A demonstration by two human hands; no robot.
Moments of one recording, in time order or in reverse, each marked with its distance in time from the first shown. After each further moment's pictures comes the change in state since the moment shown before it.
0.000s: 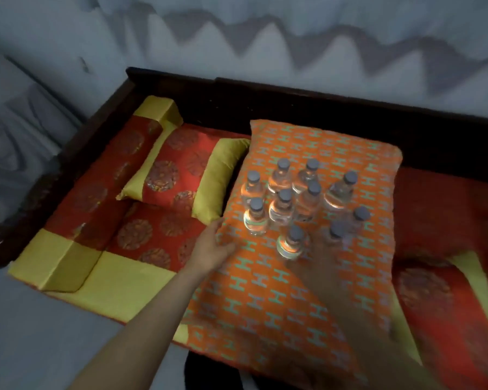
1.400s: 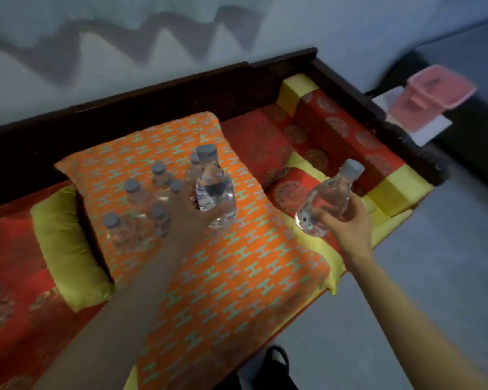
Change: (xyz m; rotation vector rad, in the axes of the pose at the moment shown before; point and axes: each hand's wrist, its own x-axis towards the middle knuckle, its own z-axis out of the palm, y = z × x) left_hand 0.053 0.112 0.100 -0.225 -0.663 0.480; right_hand -0.155 -0.009 -0.105 0.324 1.080 0.264
